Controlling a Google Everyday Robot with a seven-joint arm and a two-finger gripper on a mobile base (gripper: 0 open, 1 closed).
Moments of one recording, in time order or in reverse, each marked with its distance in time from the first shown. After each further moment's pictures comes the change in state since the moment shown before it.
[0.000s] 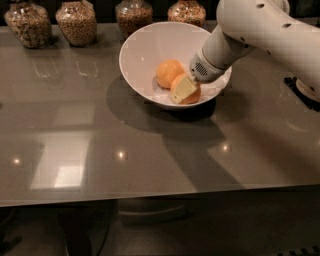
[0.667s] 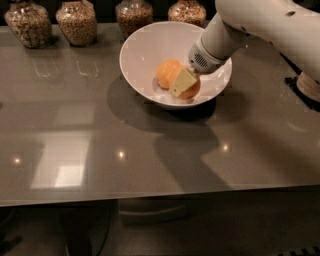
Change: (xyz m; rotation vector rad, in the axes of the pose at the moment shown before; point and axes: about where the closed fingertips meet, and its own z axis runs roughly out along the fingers) arm -0.020 0.002 -0.025 0.053 -0.023 -0.065
